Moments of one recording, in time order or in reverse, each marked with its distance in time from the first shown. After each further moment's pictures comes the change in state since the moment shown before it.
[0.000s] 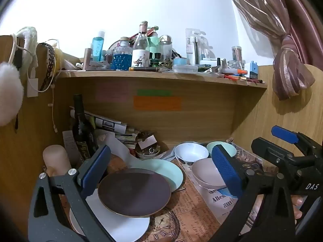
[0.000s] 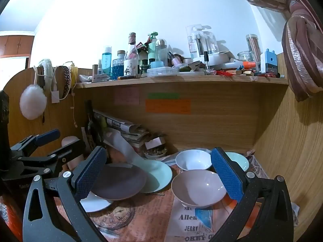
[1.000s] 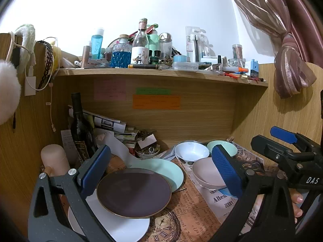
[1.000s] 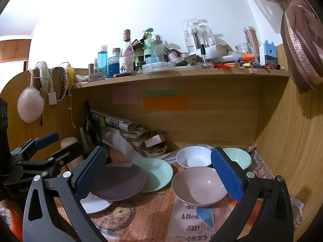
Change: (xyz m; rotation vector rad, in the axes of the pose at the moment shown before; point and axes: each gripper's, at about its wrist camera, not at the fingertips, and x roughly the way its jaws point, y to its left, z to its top) left arm 0.005 -0.003 -0.001 -0.010 -0.002 -0.005; right arm 0.009 -0.008 -0.001 0.042 0.025 0.012
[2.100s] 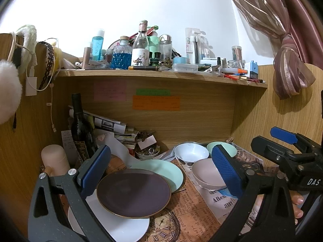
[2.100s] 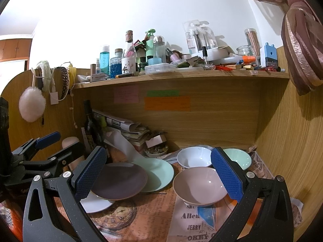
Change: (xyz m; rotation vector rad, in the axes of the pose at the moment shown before) left arm 0.002 -0.001 0.002 -0.001 -0.004 -0.003; right arm -0.005 0.003 -0.001 -0.006 -0.006 0.001
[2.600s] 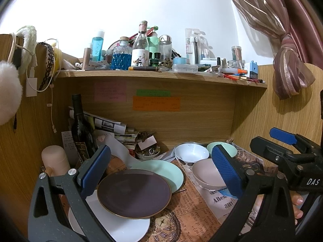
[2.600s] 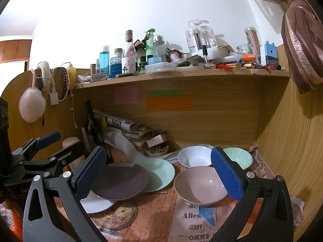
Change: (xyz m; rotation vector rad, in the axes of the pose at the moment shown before) left arm -0.001 0.000 0.000 -0.003 0.004 0.001; right arm 0.002 0.001 -0.001 0.007 0.004 0.004
